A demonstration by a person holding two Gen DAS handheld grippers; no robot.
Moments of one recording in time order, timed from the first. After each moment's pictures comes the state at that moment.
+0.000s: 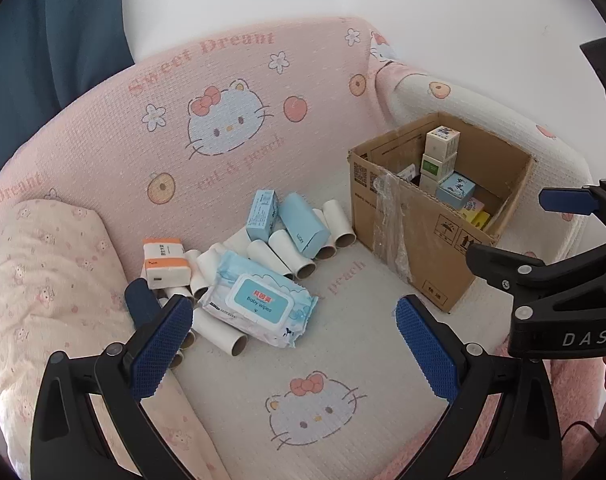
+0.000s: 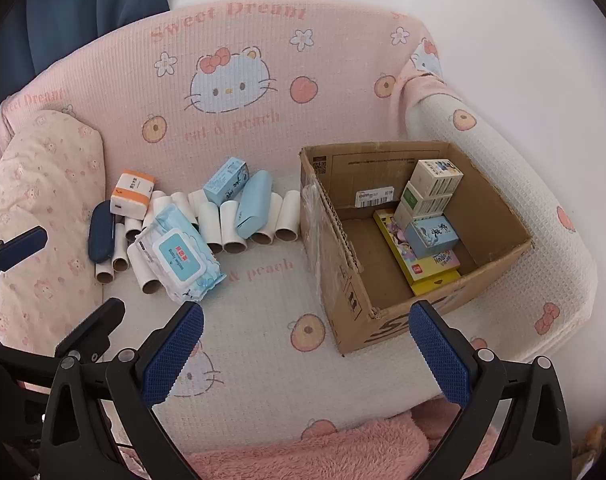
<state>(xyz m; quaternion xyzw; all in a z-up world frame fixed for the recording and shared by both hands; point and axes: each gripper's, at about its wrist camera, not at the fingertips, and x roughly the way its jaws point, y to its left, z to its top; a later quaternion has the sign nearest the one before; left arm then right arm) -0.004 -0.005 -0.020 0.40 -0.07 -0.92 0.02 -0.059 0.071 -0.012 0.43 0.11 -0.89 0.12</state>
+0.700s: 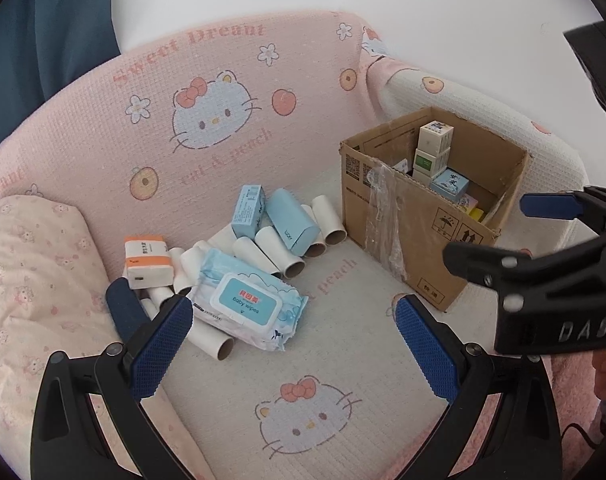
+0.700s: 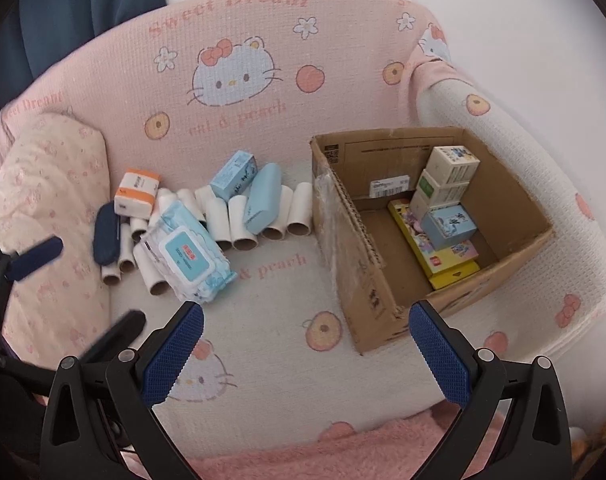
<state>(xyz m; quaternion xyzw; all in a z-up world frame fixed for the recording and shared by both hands) -0.017 -0.016 -0.042 0.40 -0.06 -0.92 0.00 -0.072 0.063 -0.028 0.45 0.07 -0.88 0.13</state>
